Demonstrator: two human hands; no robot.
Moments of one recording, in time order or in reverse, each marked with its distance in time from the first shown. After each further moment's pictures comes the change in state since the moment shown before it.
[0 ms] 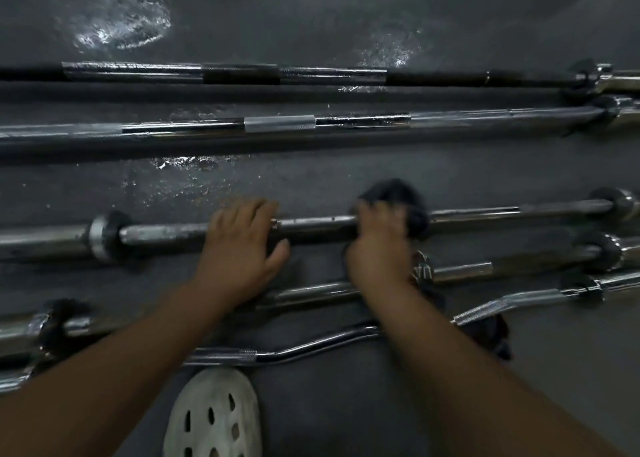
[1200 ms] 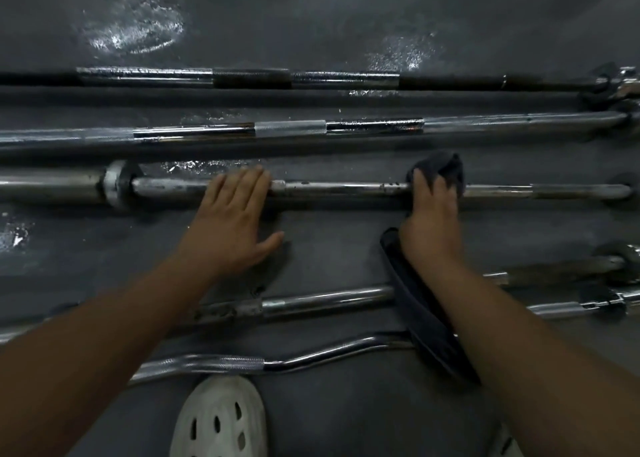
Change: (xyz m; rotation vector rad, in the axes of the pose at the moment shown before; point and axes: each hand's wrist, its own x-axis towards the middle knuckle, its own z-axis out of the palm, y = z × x) left_hand 0.035 -0.042 -0.009 0.229 -0.025 0.102; right_hand 0.051 0.048 -0.020 0.056 0.046 0.127
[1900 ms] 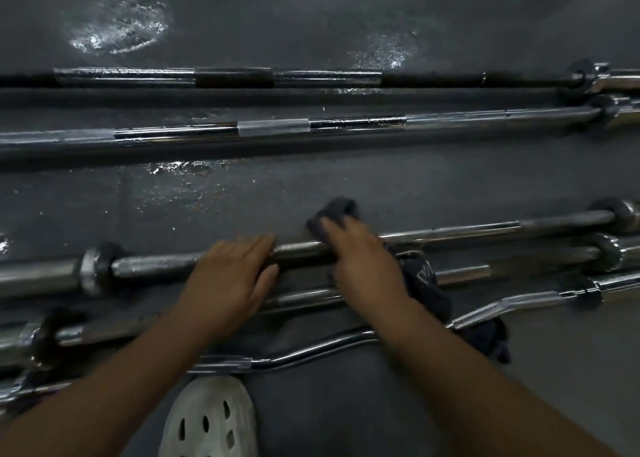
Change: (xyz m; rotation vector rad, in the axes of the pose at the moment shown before) left_hand -0.058 0.044 -0.001 -0.255 -0.019 0.075; right_hand -0.069 -0.036 0.013 0.078 -0.215 -0.394
